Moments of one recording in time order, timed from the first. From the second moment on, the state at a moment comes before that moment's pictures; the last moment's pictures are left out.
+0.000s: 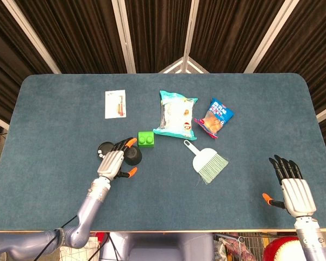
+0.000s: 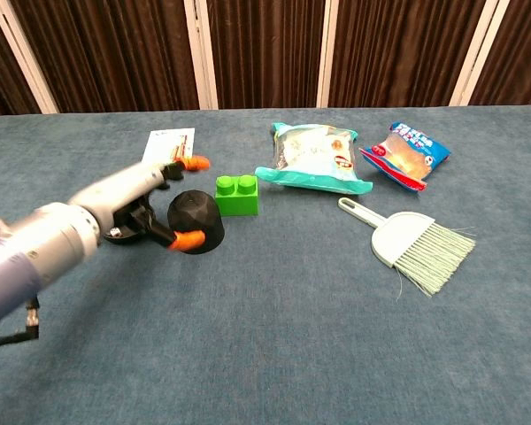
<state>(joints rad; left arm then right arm) -0.61 -1.78 -0.24 -1.49 1.11 1.07 0.14 0.12 -1.18 0.04 -1.61 -1.51 1.40 0.00</state>
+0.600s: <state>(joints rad) -0.18 -1.34 -0.08 -1.75 1.41 1.65 0.28 0.13 -1.19 0.04 -1.62 -1.52 1.42 -0.05</state>
